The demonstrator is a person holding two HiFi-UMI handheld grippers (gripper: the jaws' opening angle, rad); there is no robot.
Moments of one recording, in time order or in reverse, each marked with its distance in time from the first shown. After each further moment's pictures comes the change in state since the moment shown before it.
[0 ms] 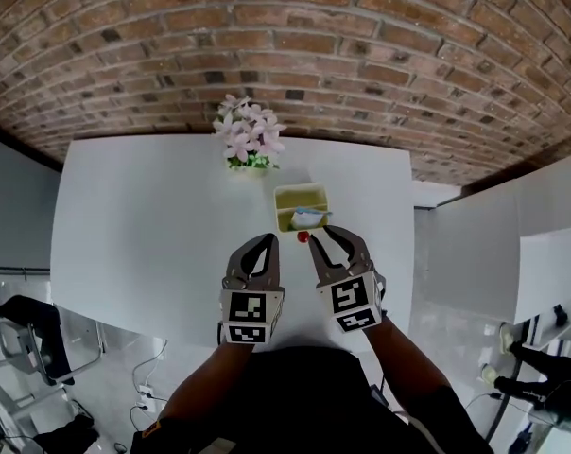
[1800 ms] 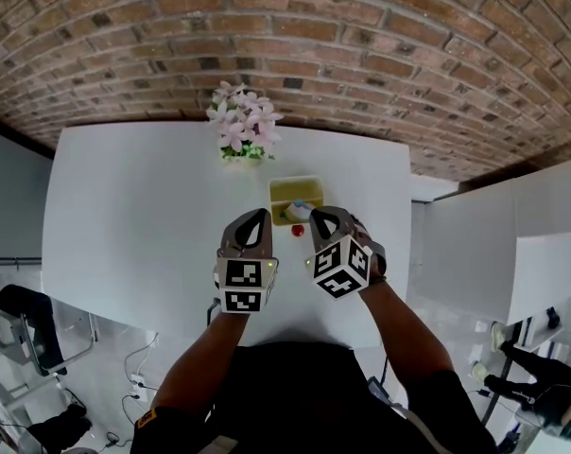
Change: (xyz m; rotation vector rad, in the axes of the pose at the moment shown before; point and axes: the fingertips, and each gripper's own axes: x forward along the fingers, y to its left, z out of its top) left arm 0.045 0.022 -0.015 0.007 0.069 0.037; right arm 0.055 -0.017 -0.041 -0.280 0.245 0.079
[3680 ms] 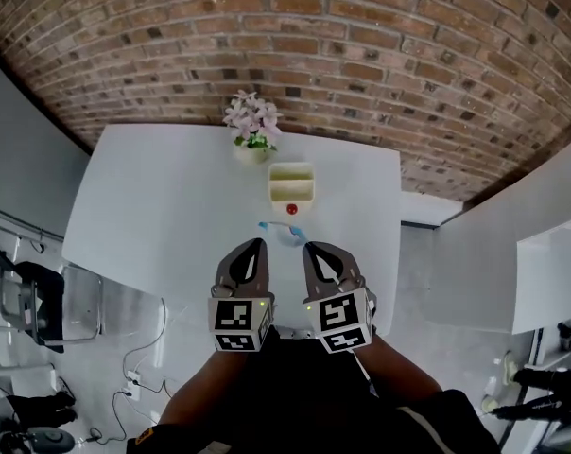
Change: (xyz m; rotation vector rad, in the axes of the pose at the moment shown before) left arm -0.168 -0.097 0.016 -0.034 -0.197 0.128; right arm -0.197 0.074 0.013 0.280 -0.391 -0.037
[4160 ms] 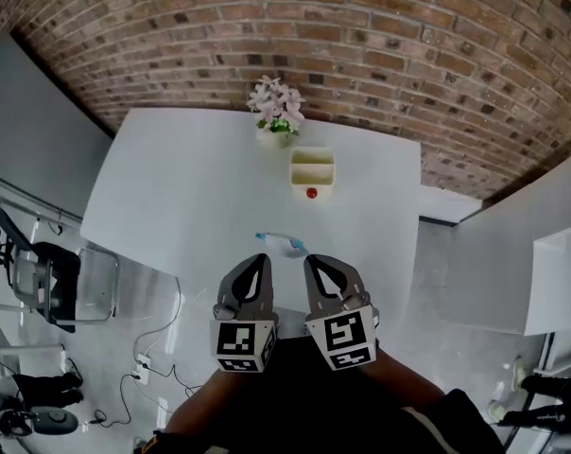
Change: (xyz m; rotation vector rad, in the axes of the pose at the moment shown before) left arm -0.077 -0.007 -0.012 0.017 -0.006 0.066; right arm -0.038 0.059 0.001 0.044 -0.076 0.096
